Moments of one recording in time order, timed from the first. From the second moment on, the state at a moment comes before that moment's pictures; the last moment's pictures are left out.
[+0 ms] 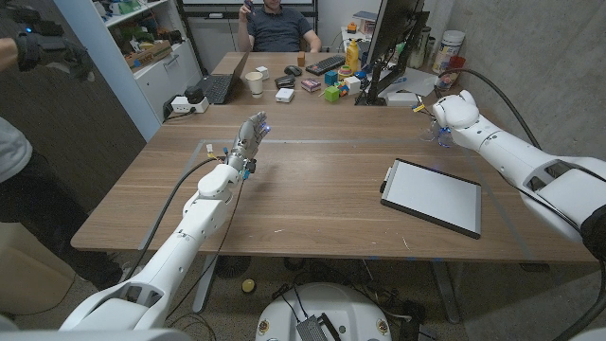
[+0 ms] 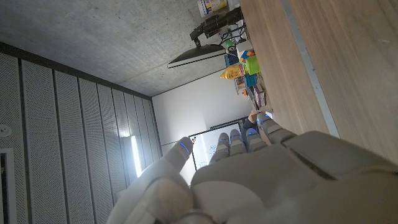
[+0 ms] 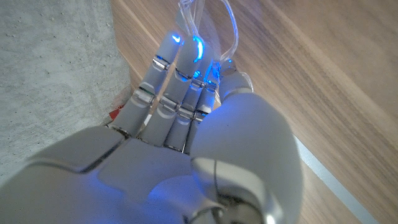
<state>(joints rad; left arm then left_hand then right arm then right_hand) 0.83 0.32 0.22 -1.31 -0.42 -0.19 -0.10 0.03 0.08 0.70 0.18 0.18 -0.04 0.07 0.17 0.17 -0.06 0.03 0.20 0.18 -0.13 0.04 0.19 0.18 -0.02 0.02 0.29 0.18 -0.20 -0.60 -0.76 -1.03 -1.23 -0.23 0.62 1.10 0.04 0.30 -0.16 0.26 1.08 0.03 0.35 0.23 1.09 -0.02 0.77 0.48 1.22 -0.21 0.86 0.85 0.92 -0.06 0.63 0.27</state>
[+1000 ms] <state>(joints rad) 0.82 0.32 0.22 -1.30 -0.41 -0.20 -0.10 0.03 0.08 0.70 0.18 0.18 -0.04 0.07 0.17 0.17 -0.06 0.03 0.20 0.18 -0.13 0.04 0.19 0.18 -0.02 0.02 0.29 0.18 -0.33 -0.66 -0.59 -1.28 -1.23 -0.28 0.54 1.11 0.05 0.29 -0.15 0.24 1.09 0.03 0.35 0.24 1.09 -0.01 0.78 0.49 1.23 -0.21 0.88 0.90 0.91 -0.07 0.67 0.28</state>
